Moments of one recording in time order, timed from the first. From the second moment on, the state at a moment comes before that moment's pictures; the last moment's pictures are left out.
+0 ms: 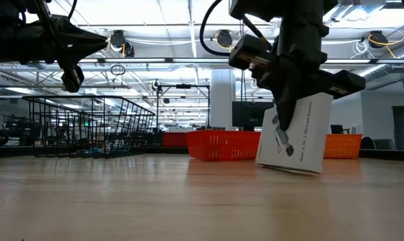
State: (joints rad) left arm -0.07 0.50 0.02 0.60 -0.13 -0.66; right arm 0.18 1.74 1.17 -0.73 -0.14 1.56
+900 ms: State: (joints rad) left arm -0.07 0.50 0.02 0.60 -0.13 -0.66; right arm 0.00 1.33 1.17 -0.95 0.14 1.24
